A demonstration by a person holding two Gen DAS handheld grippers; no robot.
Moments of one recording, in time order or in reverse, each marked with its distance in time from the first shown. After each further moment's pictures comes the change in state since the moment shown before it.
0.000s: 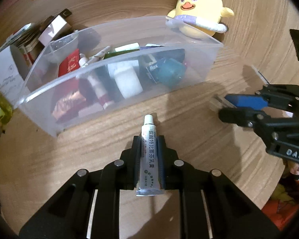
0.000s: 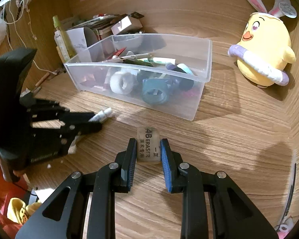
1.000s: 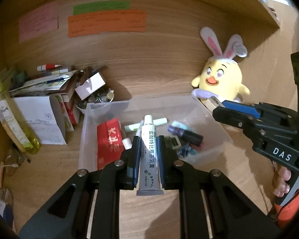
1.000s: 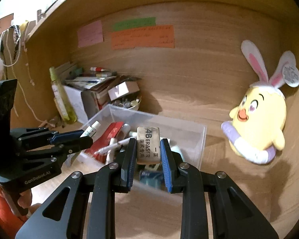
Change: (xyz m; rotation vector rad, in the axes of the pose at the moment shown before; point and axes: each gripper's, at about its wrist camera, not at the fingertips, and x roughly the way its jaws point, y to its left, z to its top) left arm -0.068 0.048 0.074 -0.156 -0.282 0.059; right arm -0.034 0.010 0.114 -0.021 -0.247 -0.056
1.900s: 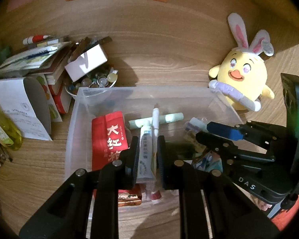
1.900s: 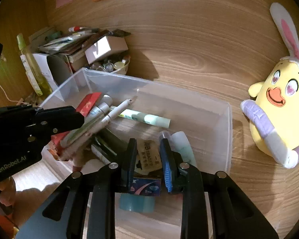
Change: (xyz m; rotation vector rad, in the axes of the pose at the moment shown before) left arm 0.070 0.030 0.009 -0.086 0.137 -0.027; right arm 0.101 -0.008 -0.013 -0.017 0.240 -0.036
